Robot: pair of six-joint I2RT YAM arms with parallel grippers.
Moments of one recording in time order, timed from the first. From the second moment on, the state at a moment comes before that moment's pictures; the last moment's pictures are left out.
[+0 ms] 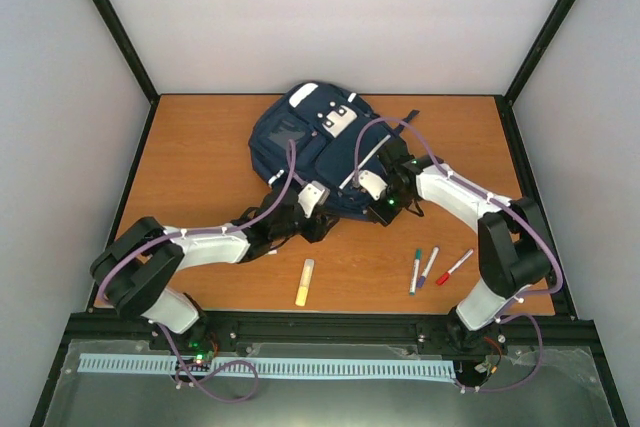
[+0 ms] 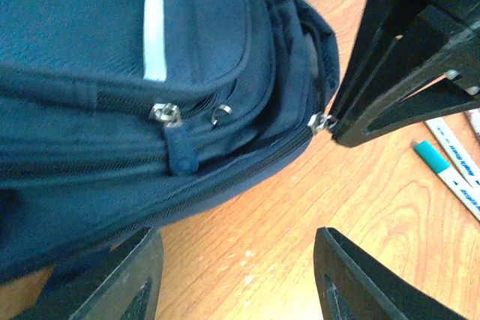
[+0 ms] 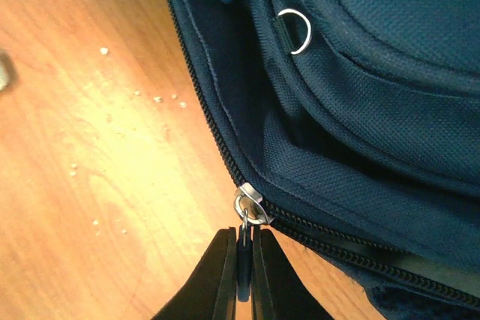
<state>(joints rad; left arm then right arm) -0.78 1.50 0.60 0.37 0.16 -0.25 0.47 1.63 1.11 -0.80 -0.30 -0.42</state>
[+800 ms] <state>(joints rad) -0.78 1.71 0.73 0.43 0.28 0.02 0.46 1.68 1.16 -0.90 -0.47 -0.45</state>
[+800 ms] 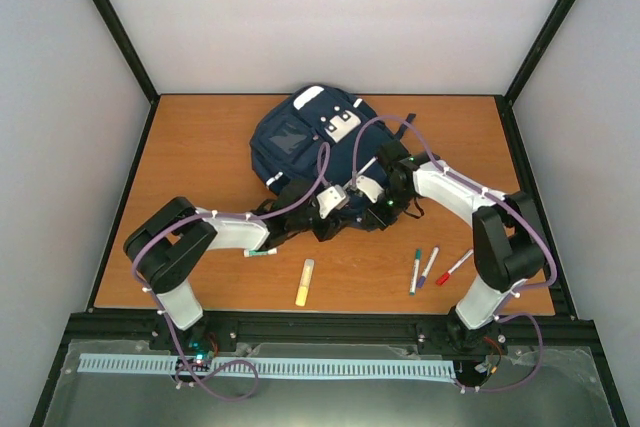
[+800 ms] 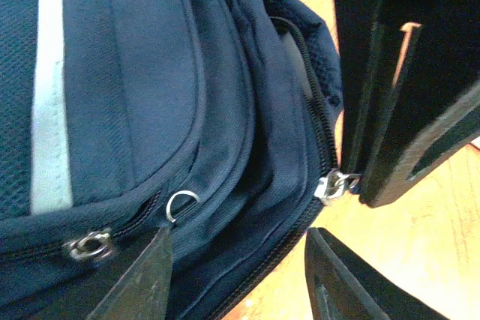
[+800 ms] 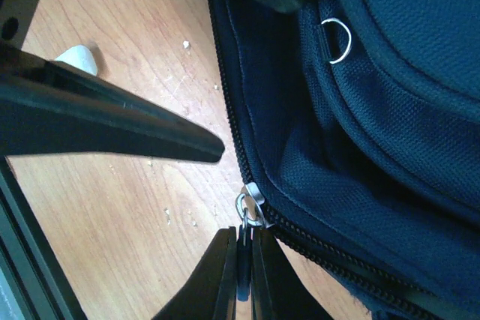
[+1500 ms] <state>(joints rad) -0.84 1.72 0.76 0.39 0.21 0.14 0.45 1.69 1.15 -0.90 -0.51 -0.45</state>
